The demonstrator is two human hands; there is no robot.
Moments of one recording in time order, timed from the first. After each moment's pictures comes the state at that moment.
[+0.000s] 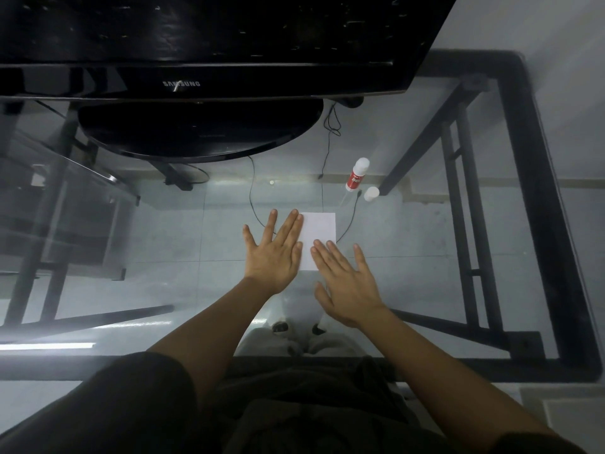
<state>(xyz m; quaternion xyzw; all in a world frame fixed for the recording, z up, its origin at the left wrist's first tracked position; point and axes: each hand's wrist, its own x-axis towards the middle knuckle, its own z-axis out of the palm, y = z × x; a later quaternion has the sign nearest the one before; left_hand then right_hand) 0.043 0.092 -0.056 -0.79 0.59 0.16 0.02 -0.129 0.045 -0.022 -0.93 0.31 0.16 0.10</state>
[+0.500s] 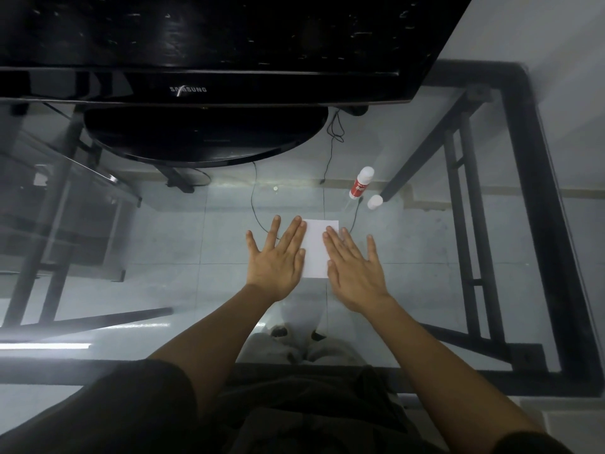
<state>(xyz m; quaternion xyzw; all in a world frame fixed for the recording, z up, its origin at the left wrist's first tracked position) 0.042 0.092 -0.049 -0.79 0.59 0.17 0.02 -0.120 0.015 -0.029 -0.92 0.36 0.14 0.09</state>
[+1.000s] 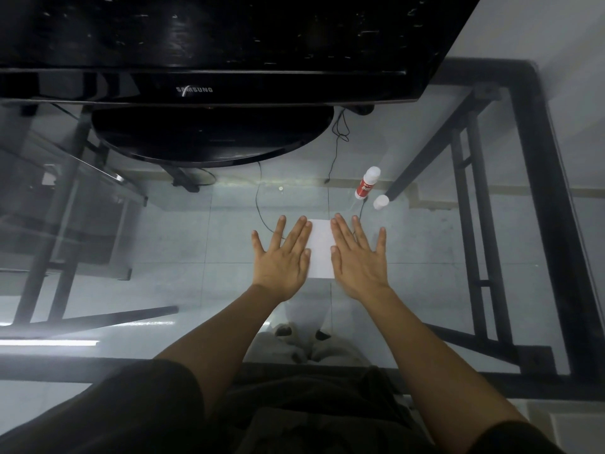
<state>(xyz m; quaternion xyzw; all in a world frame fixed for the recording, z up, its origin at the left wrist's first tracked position) 0.041 0.092 -0.047 -0.79 0.59 0.16 0.03 -0.105 0.003 -0.039 -0.90 0.41 0.14 0.08</state>
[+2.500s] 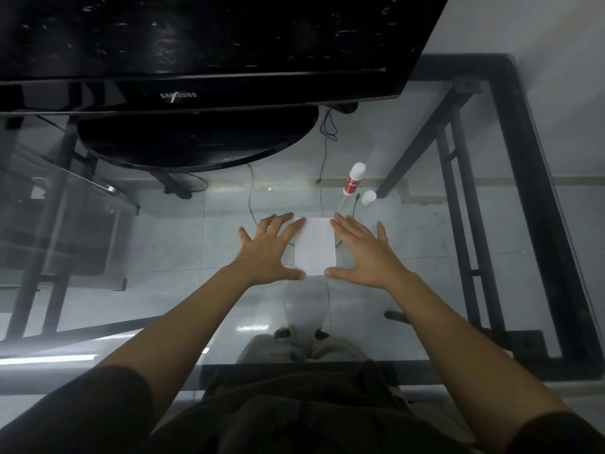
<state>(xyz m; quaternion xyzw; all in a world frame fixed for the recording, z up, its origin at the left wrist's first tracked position) 0.070 0.075 -0.009 -0.73 0.62 0.28 0.02 -0.136 -0.025 -0.017 -0.90 0.34 0.10 0.25</state>
